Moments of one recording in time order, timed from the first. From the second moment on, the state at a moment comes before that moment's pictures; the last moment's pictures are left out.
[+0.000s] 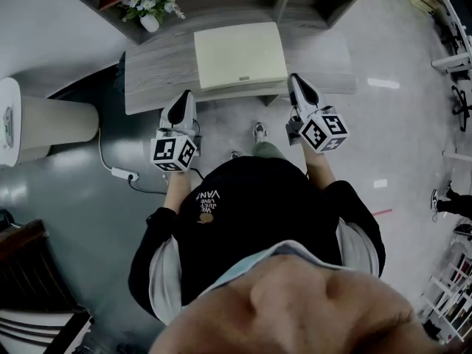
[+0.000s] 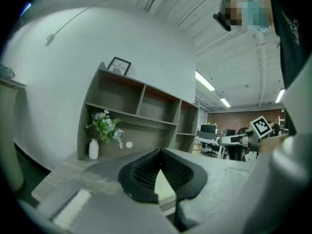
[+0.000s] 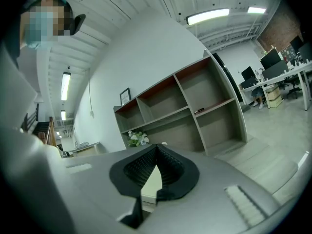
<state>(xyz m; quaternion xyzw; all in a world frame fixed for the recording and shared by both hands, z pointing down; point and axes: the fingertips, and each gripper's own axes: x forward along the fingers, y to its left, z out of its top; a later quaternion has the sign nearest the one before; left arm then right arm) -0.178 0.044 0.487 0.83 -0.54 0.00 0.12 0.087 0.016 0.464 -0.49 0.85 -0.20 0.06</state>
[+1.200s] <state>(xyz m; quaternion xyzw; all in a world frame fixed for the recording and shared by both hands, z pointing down) -0.148 -0.039 0.545 0.77 -0.62 0.05 0.14 0.115 -0.115 0.549 -0.42 0.87 -0.27 -0.02</state>
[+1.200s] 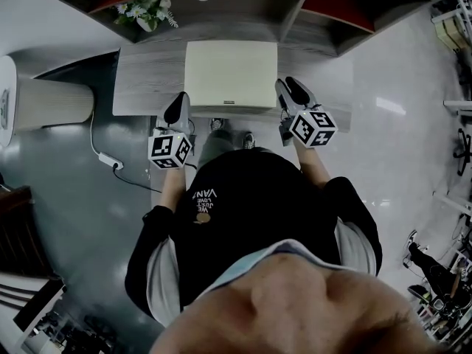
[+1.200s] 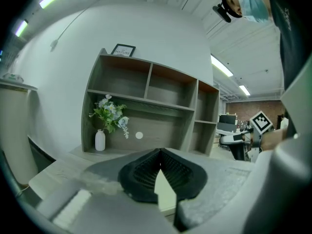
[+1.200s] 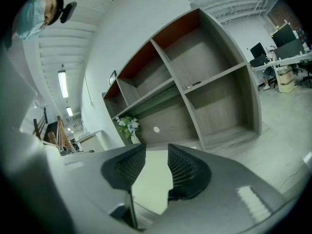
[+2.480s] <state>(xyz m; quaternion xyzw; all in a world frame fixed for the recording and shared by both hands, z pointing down) -0.177 -0.123 0.677 0.78 -0.48 0.13 0.39 0.103 -0.163 0.690 -0.46 0.76 -0.43 -0.14</state>
